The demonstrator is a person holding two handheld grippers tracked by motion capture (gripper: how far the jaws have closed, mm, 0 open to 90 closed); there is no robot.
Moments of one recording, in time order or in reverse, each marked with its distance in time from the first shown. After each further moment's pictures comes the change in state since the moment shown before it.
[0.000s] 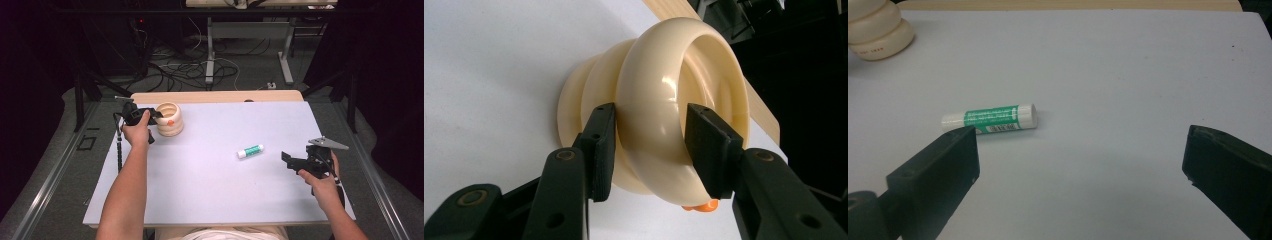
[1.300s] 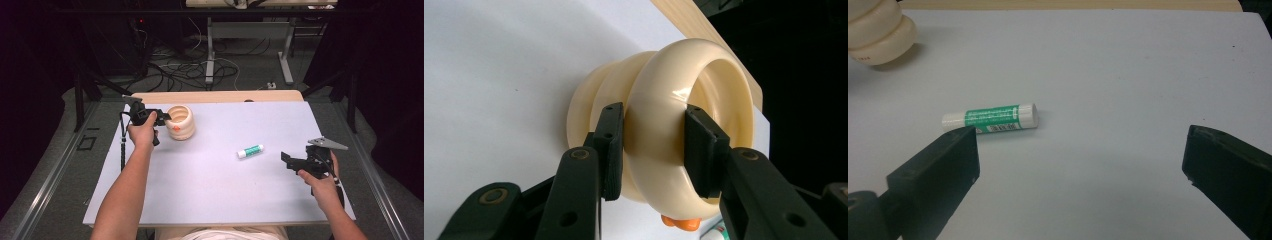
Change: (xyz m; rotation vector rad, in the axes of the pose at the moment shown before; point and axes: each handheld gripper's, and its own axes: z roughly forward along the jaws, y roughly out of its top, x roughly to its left) left arm -0.024 -0.020 -0.004 0.108 -0.055 0.071; right arm 0.002 0.000 0.000 0.005 -0.001 0.000
